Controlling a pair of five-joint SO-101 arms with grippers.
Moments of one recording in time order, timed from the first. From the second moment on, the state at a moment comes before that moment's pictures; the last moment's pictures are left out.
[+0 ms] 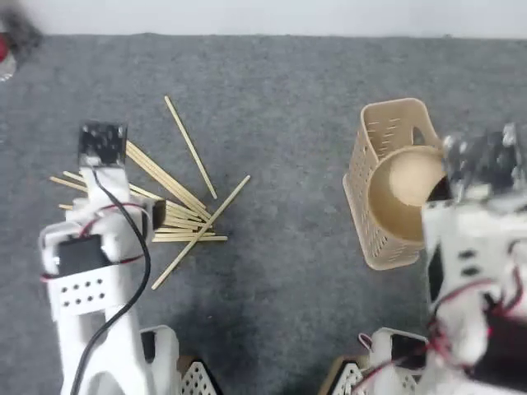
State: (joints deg) left arm -19.7 -50.5 51.6 68.5 -8.0; right arm 10.0 -52.1 -2.1 92.6 25.2
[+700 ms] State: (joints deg) left arm -20.1 -50.5 75.9 48.8 -2.2; right arm 14.2 -26.9 -13.8 96.1 25.2
